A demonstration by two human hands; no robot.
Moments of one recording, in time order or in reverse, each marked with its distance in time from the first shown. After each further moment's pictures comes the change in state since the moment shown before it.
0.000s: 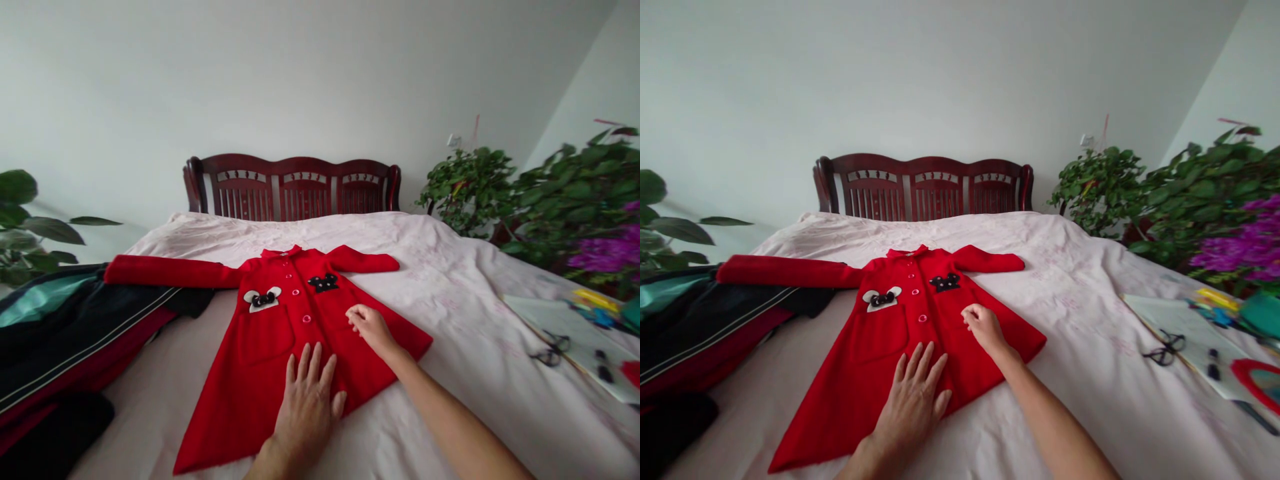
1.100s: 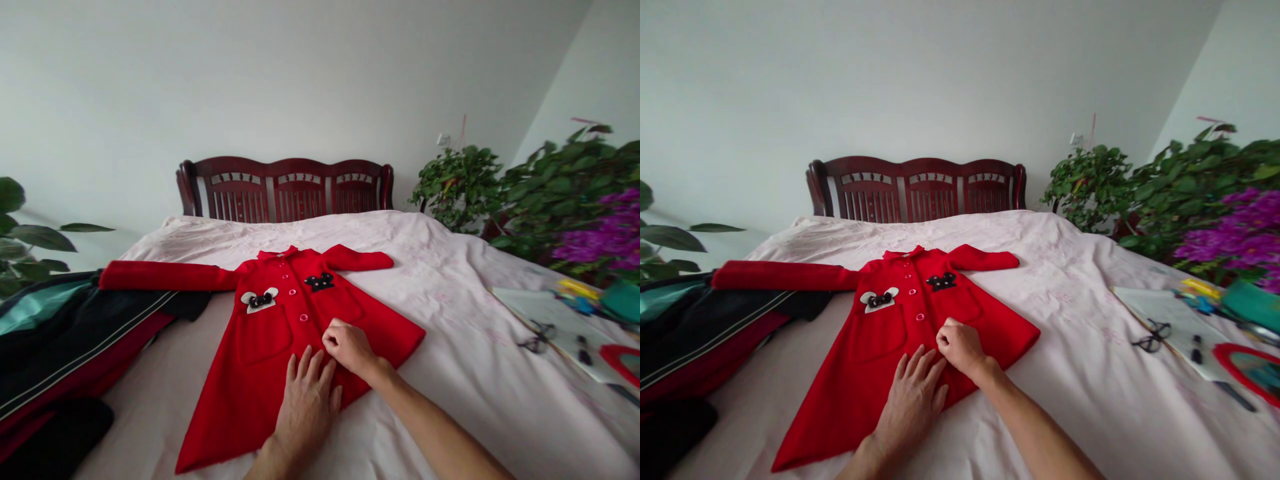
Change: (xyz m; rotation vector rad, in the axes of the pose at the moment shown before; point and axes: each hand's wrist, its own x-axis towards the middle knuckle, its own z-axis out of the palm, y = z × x) left_hand 0.001 0.006 -0.017 -0.104 -0.021 -0.003; right_hand -0.046 -0.045 0.031 -0.247 -0.074 -0.257
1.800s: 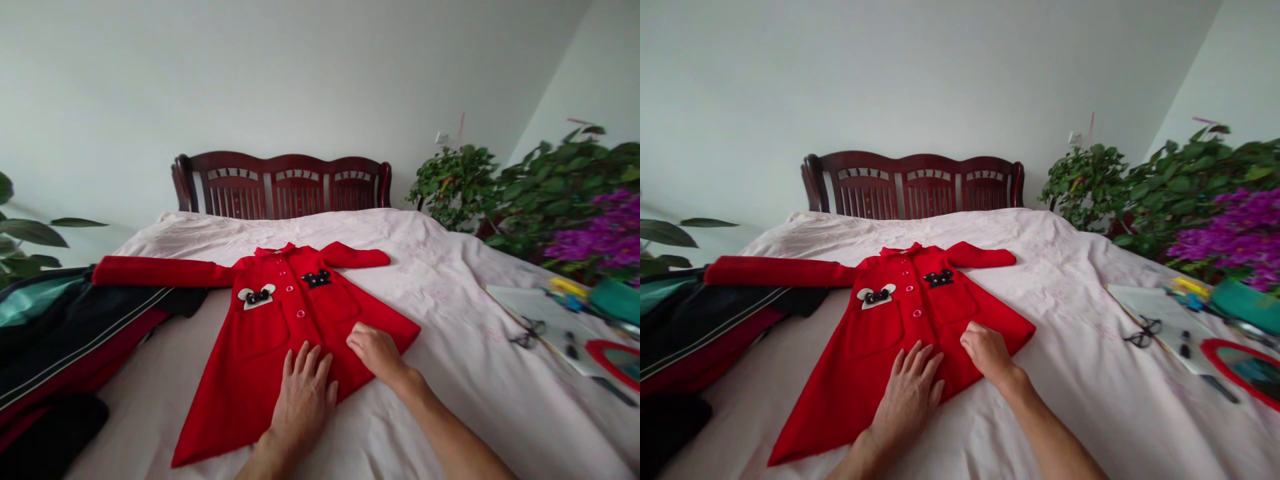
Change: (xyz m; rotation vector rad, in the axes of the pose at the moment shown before) left_hand -0.001 -0.001 0.003 0.020 0.041 0.028; right_hand -0.039 0.038 -0.038 -0.299 -0.067 -0.069
